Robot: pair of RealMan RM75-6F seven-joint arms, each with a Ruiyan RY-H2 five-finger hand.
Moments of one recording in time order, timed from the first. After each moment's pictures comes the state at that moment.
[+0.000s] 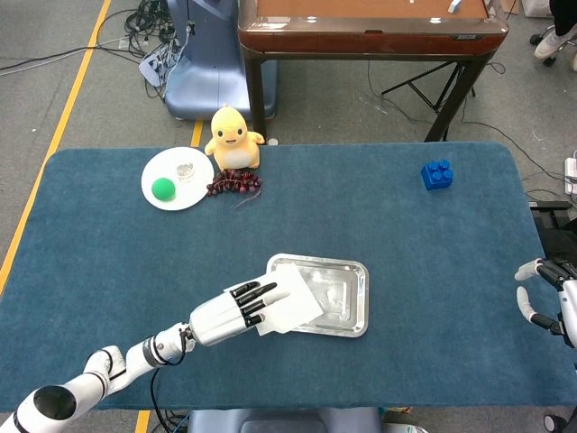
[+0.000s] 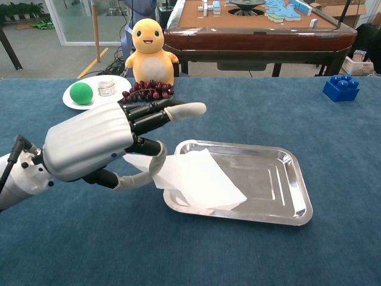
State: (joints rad) left arm -0.73 -1.92 0.13 -0.59 1.96 1.68 -0.19; right arm 0.06 -0.94 0.10 -1.69 -1.47 1.49 0.27
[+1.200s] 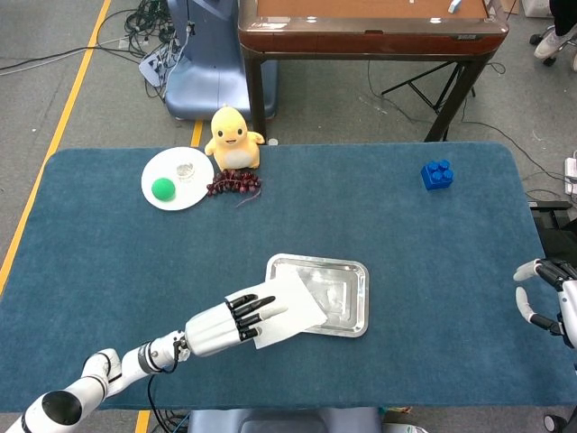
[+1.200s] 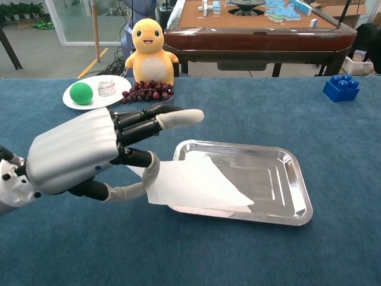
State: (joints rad) left arm -0.71 -1.96 0.19 -0.50 1.97 1.81 -0.25; right arm 0.06 -0.94 0.09 -1.69 -1.49 1.49 0.29
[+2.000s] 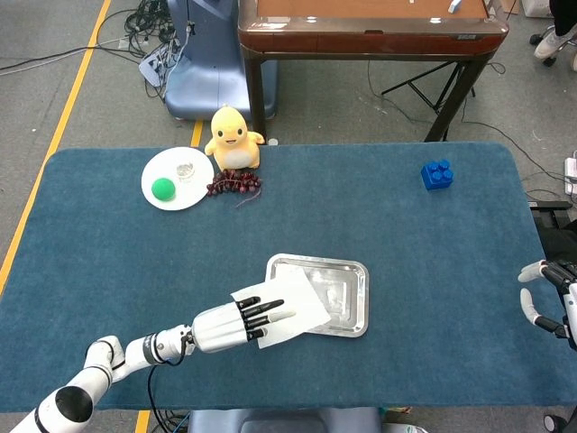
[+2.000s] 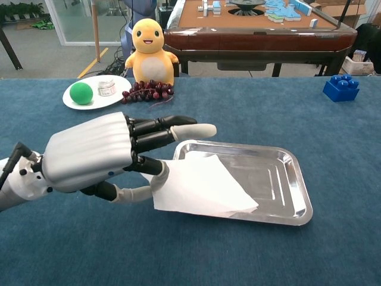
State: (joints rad) left arm -0.76 -2.01 0.22 -0.36 1.98 1.80 -0.30; right arm 0.04 -0.93 0.09 -1.69 -1.49 1.52 0.30
